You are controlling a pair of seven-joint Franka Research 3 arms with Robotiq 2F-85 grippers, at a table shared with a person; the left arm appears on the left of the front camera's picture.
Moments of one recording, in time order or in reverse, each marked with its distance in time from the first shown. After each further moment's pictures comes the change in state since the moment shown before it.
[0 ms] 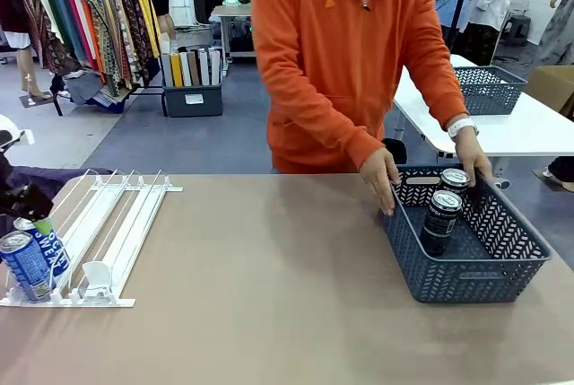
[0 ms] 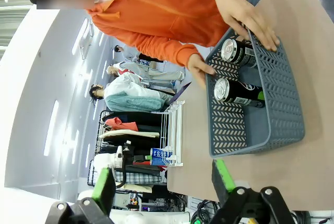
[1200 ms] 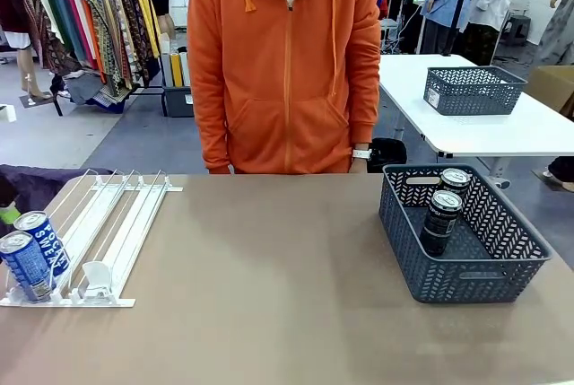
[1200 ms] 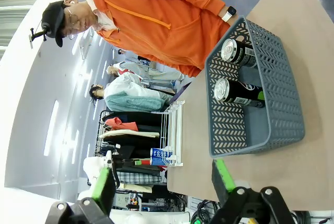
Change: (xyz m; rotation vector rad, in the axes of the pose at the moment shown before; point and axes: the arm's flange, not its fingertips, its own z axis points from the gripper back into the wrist) left arm -0.018 0.000 0.068 0.058 -0.009 -0.225; right arm 0.000 0.000 0.000 0.000 0.000 0.000
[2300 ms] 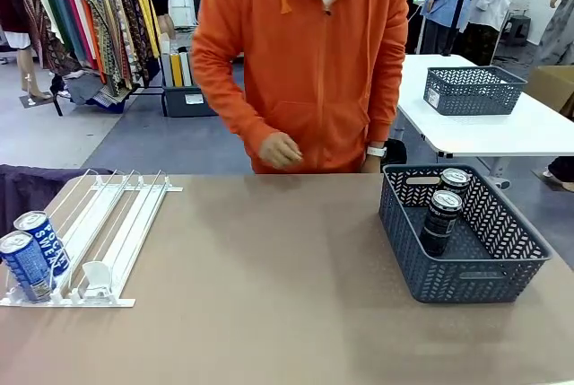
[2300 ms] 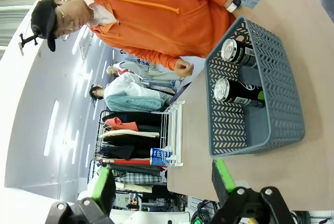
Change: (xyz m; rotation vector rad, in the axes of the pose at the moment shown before) left arm -0.106 0.130 0.053 -0.938 -0.208 0.349; right arm 0.000 0.000 0.000 0.000 0.000 0.000
